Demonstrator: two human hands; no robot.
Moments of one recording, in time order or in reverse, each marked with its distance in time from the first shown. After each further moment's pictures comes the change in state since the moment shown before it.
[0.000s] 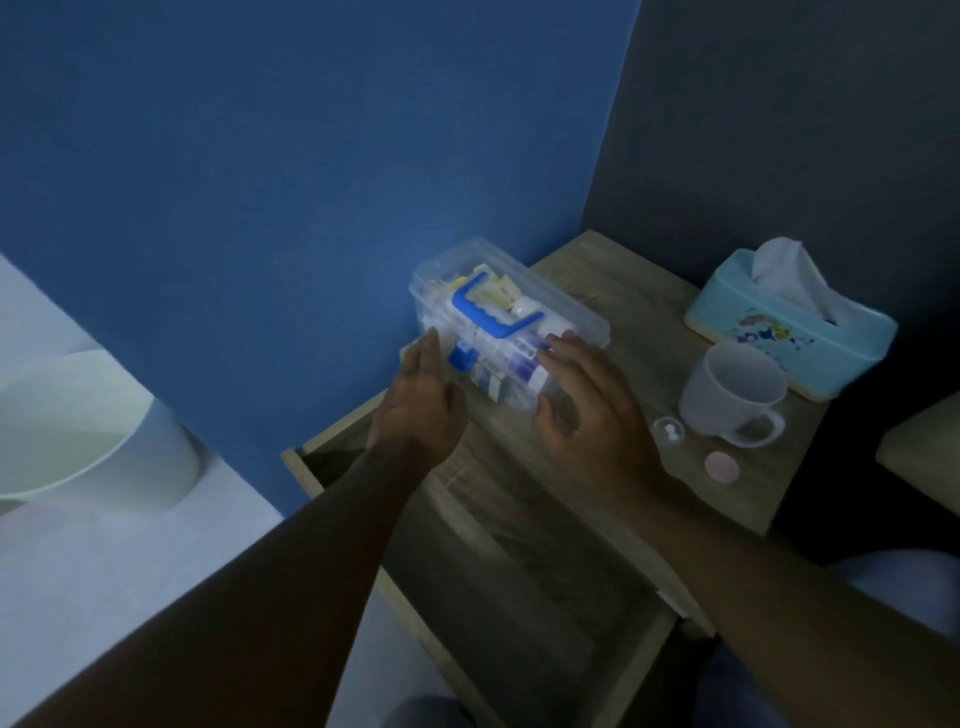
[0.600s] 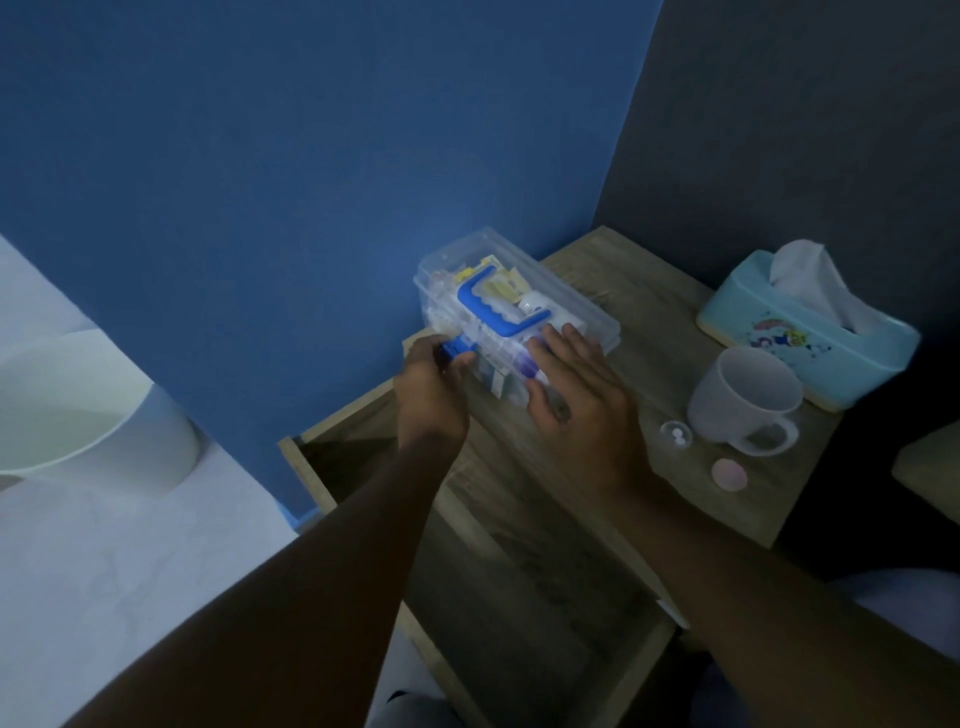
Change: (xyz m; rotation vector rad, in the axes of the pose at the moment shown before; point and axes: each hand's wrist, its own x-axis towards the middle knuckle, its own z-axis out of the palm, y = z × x) left_hand 0.007 0.017 0.023 -0.482 0.299 -0.259; right_hand 0.005 0.007 0.023 -0.032 0.062 -0.024
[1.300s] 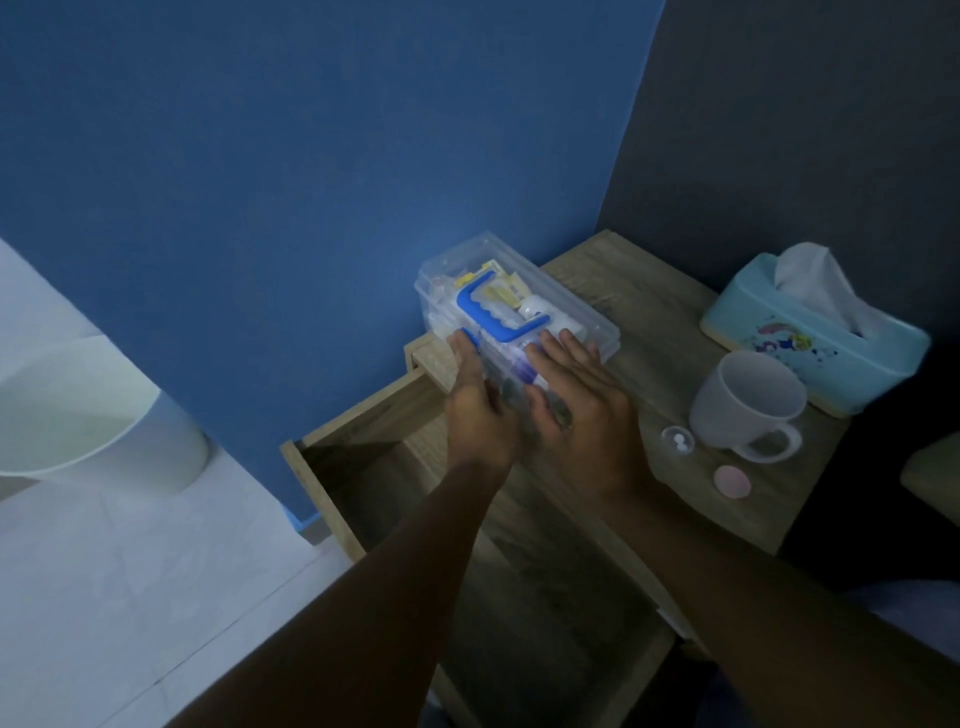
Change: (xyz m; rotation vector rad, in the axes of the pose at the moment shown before) left_hand -0.034 0.009 0.031 -0.023 -0.087 0.115; right_hand 0.003 0.003 -0.004 0.077 -0.049 0.039
